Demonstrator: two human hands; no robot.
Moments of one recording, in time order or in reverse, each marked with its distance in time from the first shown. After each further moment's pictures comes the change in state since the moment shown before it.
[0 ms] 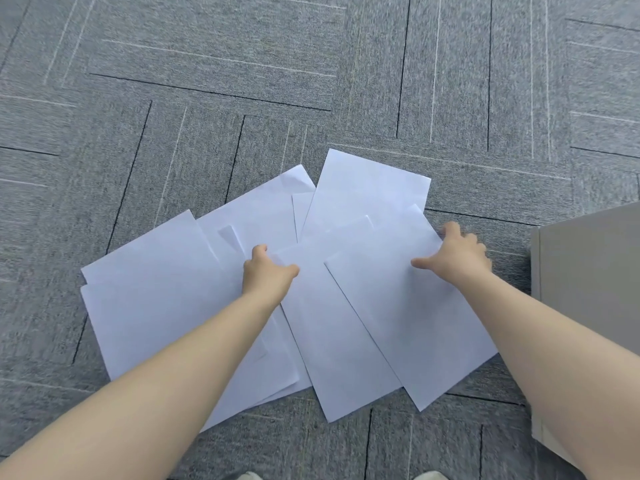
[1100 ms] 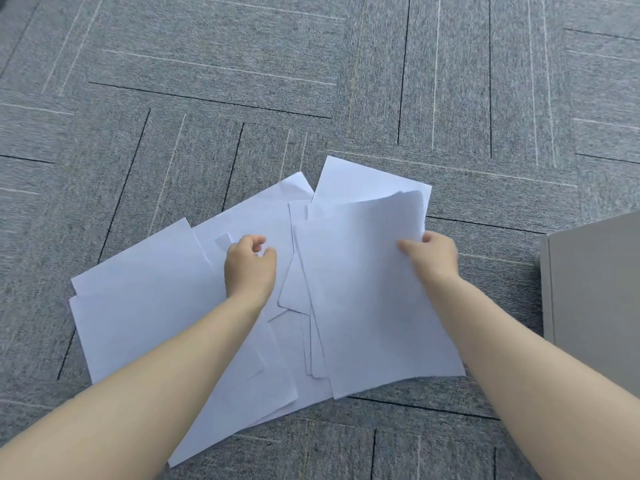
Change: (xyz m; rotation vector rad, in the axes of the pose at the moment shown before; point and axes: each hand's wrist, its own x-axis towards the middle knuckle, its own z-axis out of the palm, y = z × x) left_hand 0.030 -0.003 -0.006 -0.083 0.264 0.204; right_hand -0.014 -0.044 0.021 0.855 0.062 0.011
